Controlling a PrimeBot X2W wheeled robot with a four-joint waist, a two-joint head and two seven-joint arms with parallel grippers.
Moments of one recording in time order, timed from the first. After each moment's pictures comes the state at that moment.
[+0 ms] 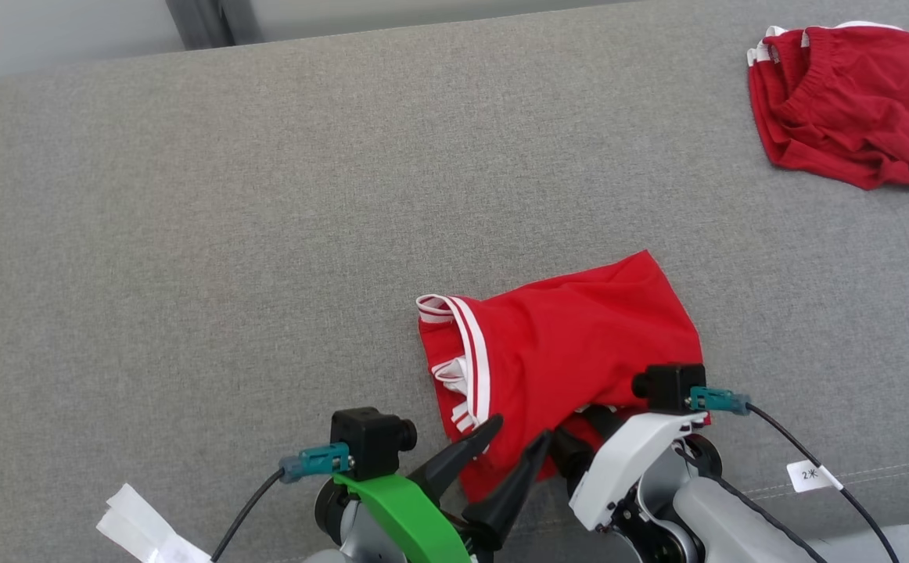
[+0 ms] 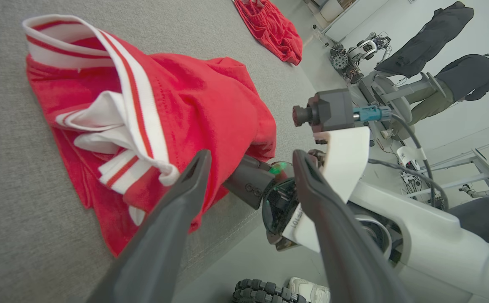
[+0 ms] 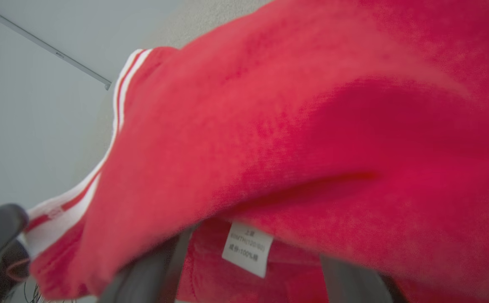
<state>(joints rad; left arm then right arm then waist) -0.22 0.21 -0.93 -0.10 -1.04 0.06 -0.04 -0.21 -0.09 0.66 0.43 0.79 0.04 -0.07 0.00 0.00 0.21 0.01</state>
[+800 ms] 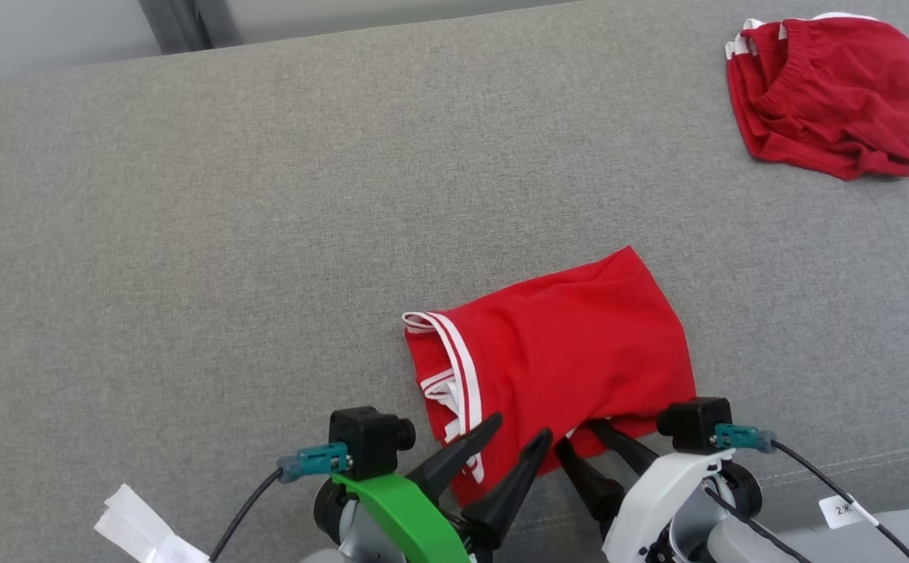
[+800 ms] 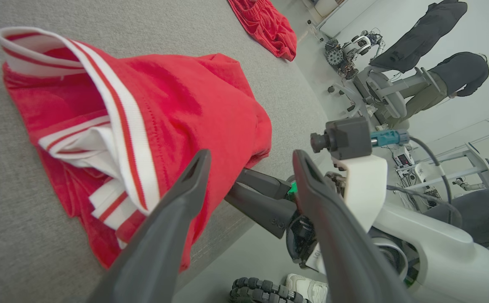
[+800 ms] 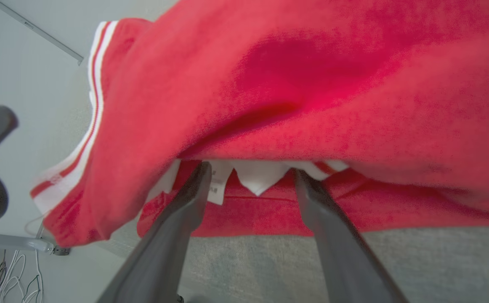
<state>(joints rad) -0.22 0.21 -0.93 -0.11 -1.04 0.06 -0.04 -0.11 -0.20 0.70 0.29 0.73 -0.01 -0.05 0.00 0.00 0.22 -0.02</state>
